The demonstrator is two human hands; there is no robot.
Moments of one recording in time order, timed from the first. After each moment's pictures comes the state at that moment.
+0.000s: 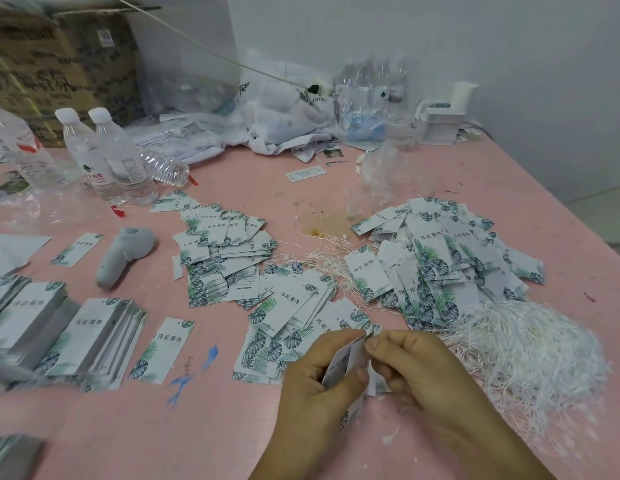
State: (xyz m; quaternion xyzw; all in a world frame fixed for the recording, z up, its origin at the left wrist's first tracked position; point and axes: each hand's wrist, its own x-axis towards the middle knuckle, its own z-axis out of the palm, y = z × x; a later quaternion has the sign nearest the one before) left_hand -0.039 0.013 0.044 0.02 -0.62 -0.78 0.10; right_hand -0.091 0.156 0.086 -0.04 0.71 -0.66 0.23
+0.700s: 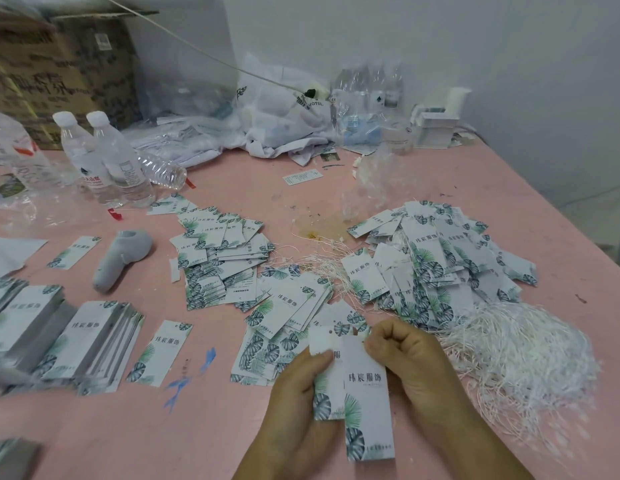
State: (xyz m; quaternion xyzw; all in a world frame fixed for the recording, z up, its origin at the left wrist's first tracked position) left_hand -0.039 0.010 0.058 0.14 -0.27 -0.95 -0.08; right_hand -0.095 0.157 0.072 -0.06 0.61 -0.76 0.21
